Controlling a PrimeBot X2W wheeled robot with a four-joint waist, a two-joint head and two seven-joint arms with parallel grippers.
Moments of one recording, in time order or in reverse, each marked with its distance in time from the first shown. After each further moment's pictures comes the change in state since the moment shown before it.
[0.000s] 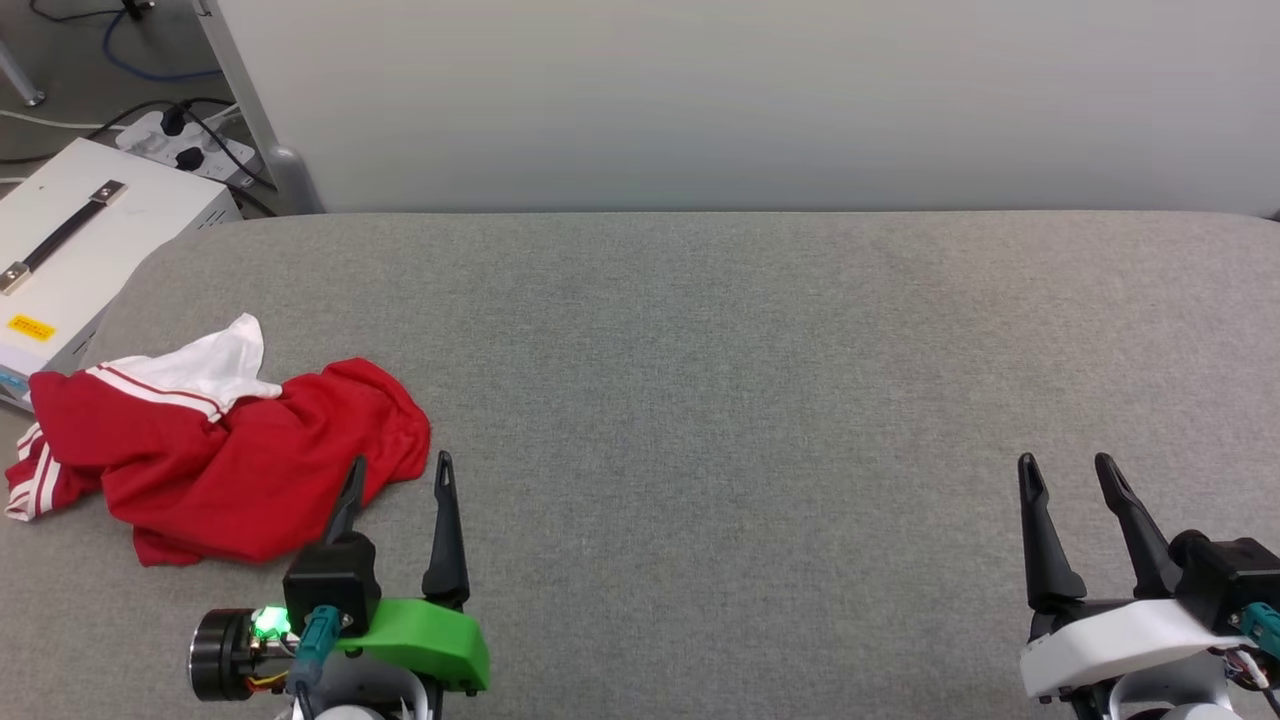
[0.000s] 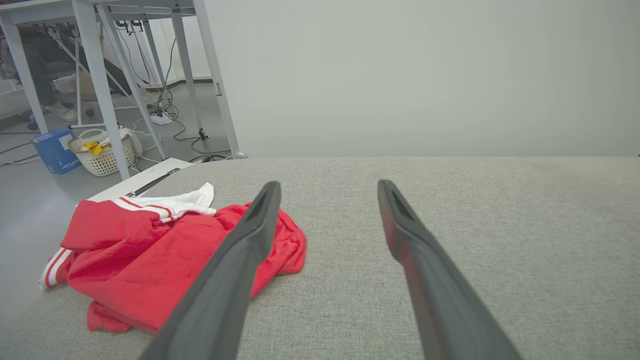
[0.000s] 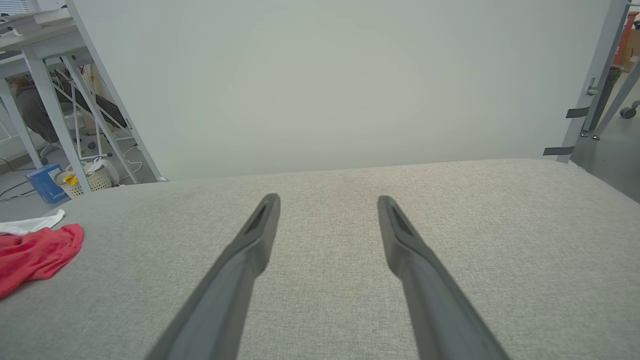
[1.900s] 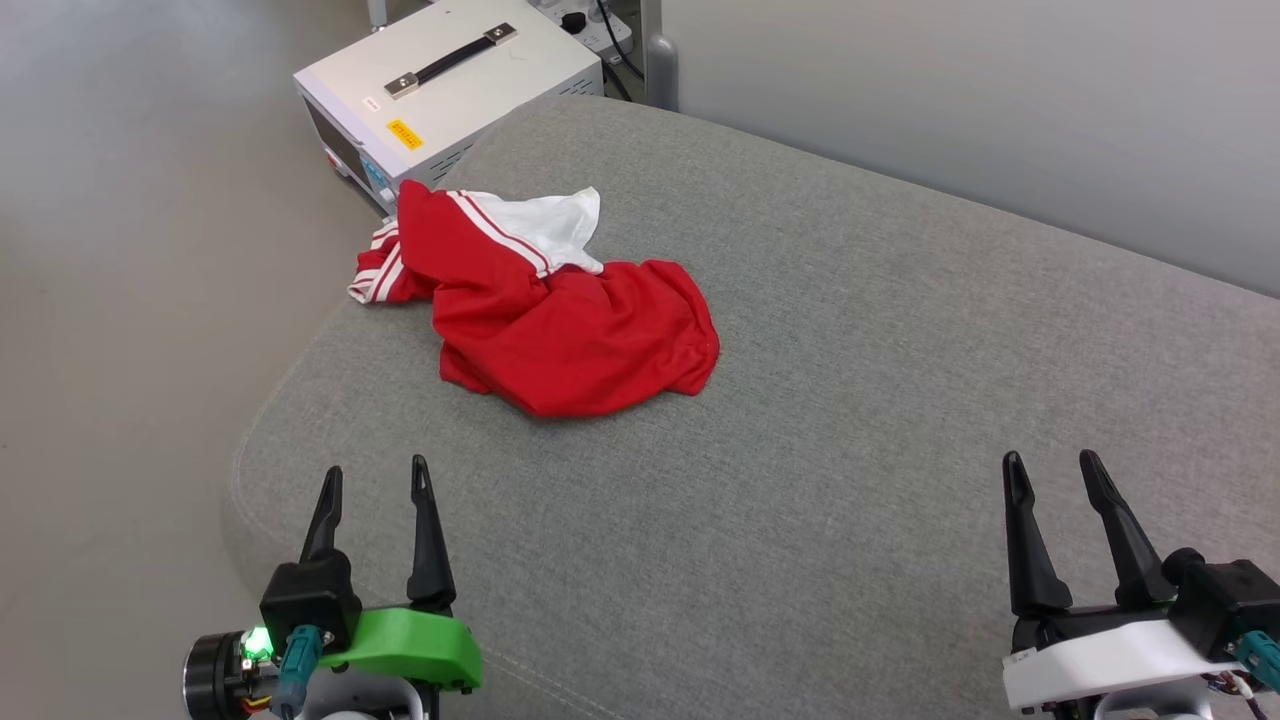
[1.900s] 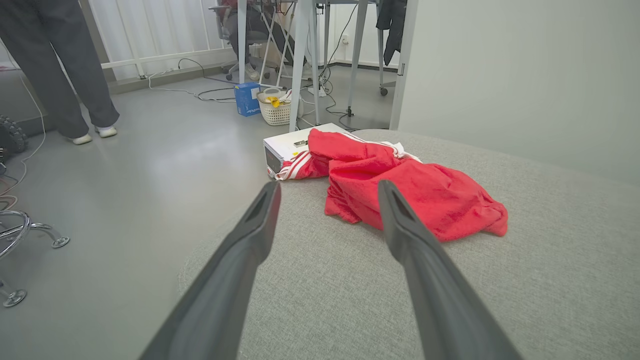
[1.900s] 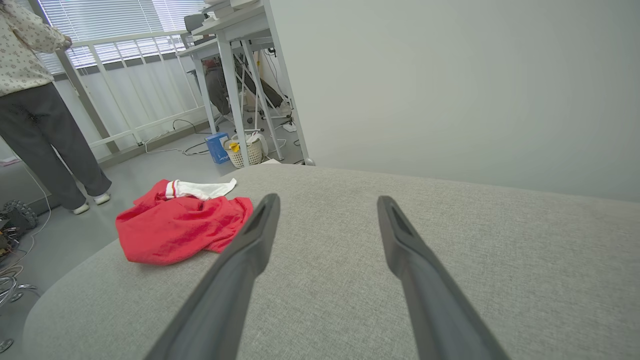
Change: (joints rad) left arm 0.000 -0.001 -0.003 0.047 -0.074 0.071 -0.096; right arm 0.023 0.001 0.050 -0.023 0.036 0.000 -0.094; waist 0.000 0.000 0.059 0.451
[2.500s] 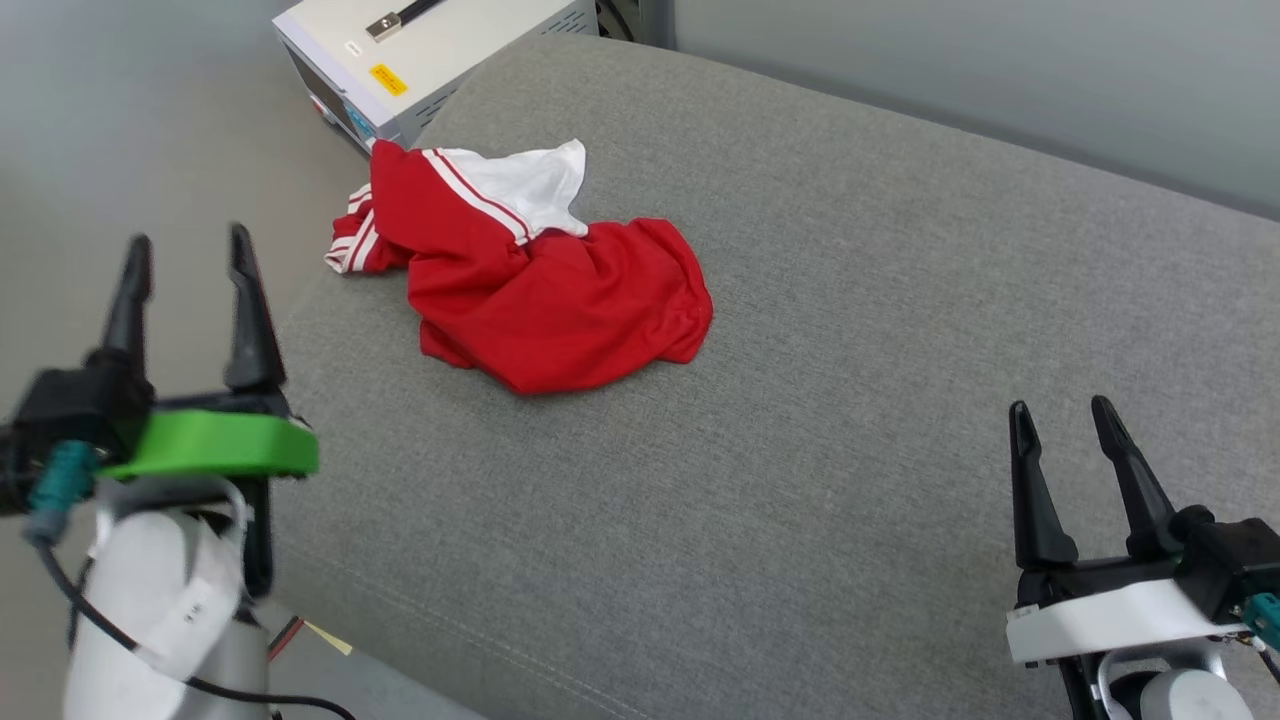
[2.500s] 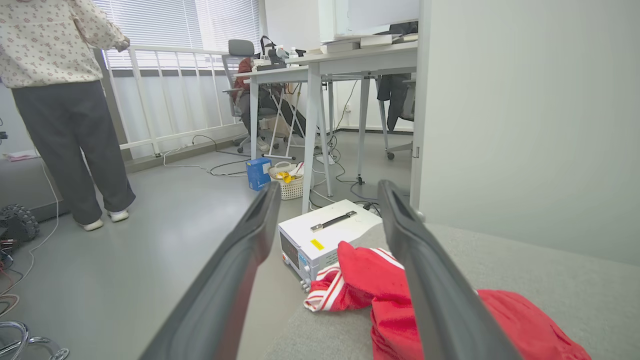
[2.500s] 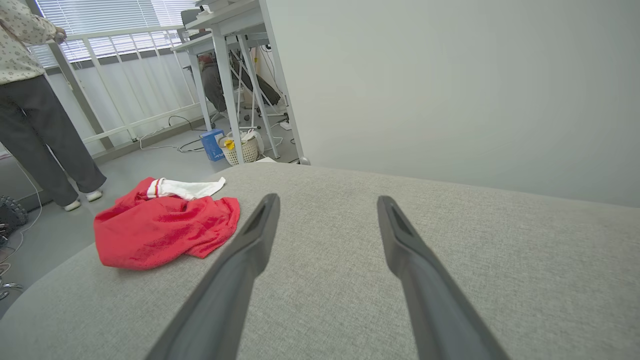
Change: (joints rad) left arm -0.301 0.093 0.205 0.014 -0.019 -0.183 0.000; right arm -0.055 0.001 -0.007 -0.030 -0.056 0.000 0.000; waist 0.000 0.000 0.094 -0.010
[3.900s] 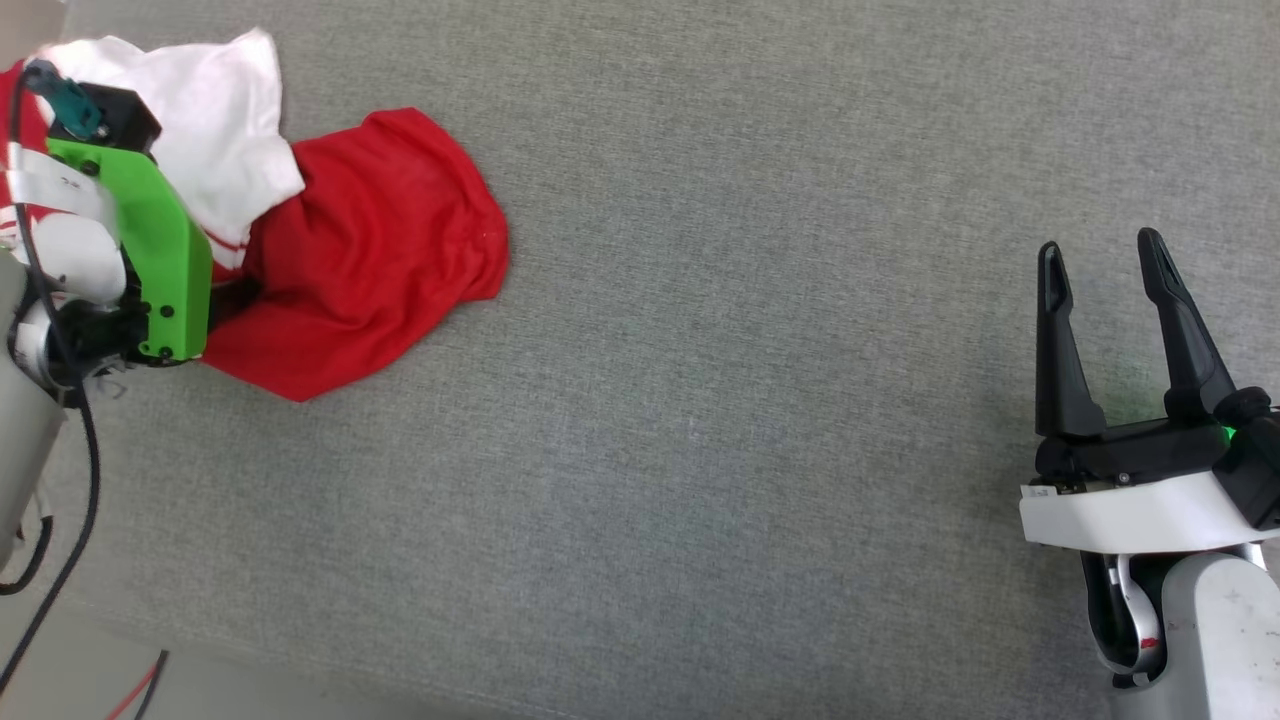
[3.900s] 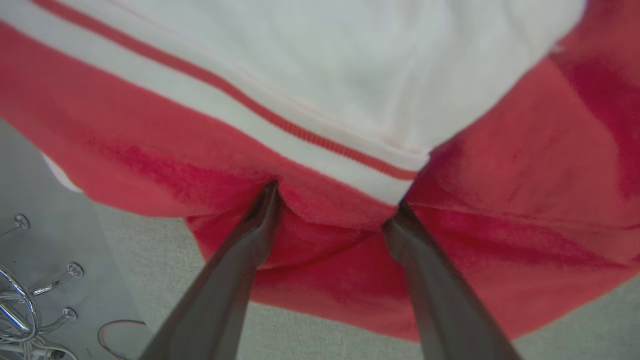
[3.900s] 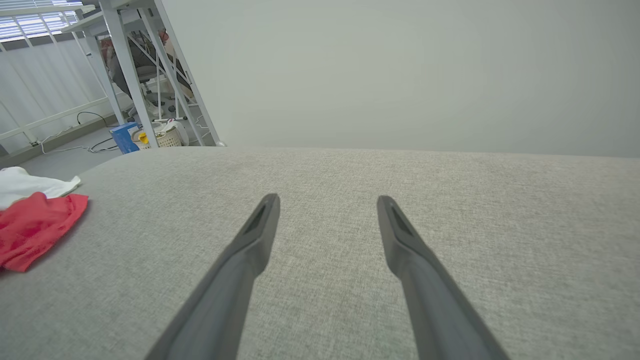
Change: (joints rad) left arm -0.674 0.582 -0.839 0.477 -0.810 -0.079 1.022; right arm -0.186 0.000 0.008 -0.109 -0.077 0.000 0.000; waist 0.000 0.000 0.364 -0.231
